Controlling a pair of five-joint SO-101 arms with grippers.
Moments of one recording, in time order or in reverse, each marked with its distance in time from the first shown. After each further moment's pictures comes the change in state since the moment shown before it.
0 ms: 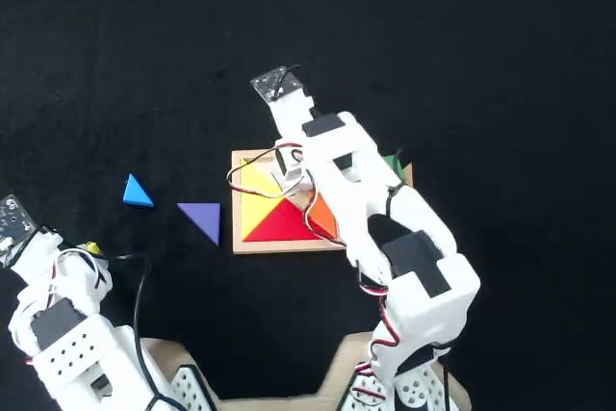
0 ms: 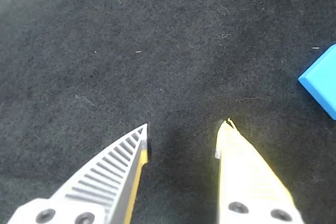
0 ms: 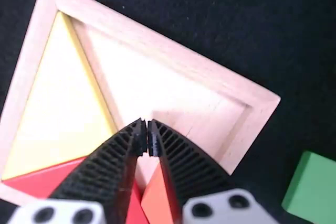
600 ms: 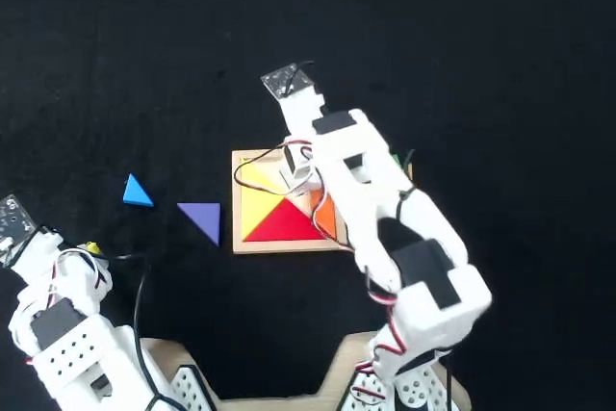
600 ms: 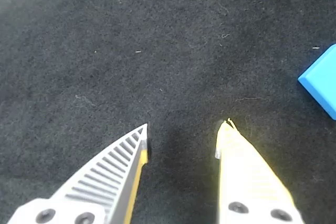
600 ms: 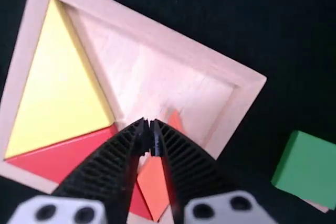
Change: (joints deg) left arm 0.0 0.0 0.0 0.0 0.0; right arm 1.8 -5.7 2.5 3.4 0.0
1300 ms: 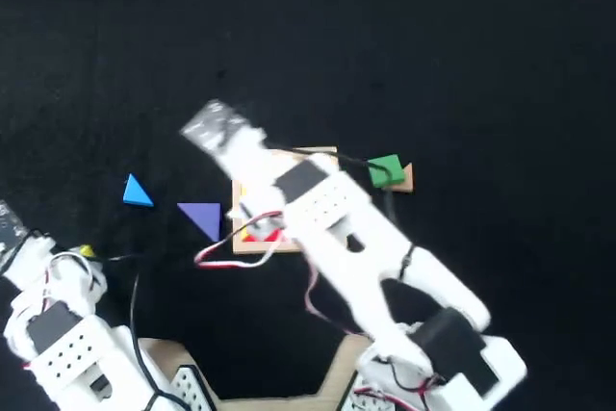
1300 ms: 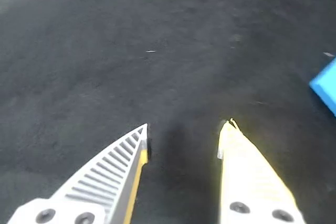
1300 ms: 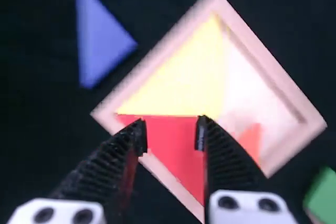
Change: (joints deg) left arm -3.4 0.0 0.0 0.0 0.0; right arm -19.7 -18.5 8.4 1.5 6.0
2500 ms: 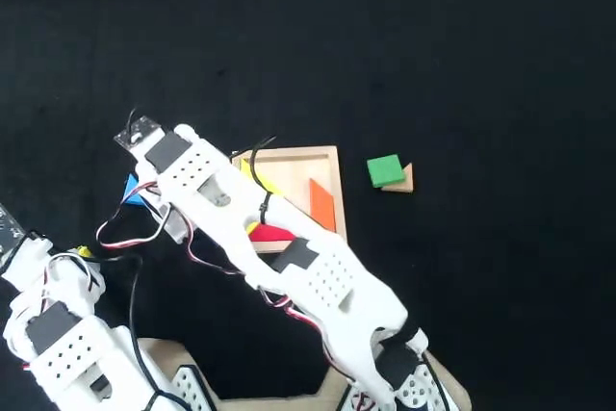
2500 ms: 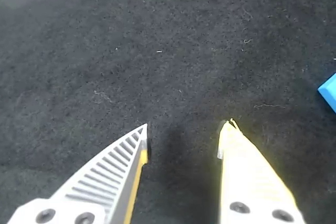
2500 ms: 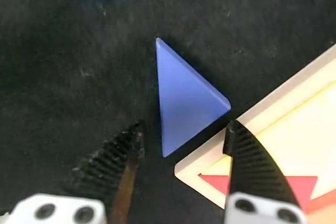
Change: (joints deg) left arm -0.4 0.0 0.0 0.0 -0.1; right arm -9.7 58.3 -65.9 32.2 -20.8
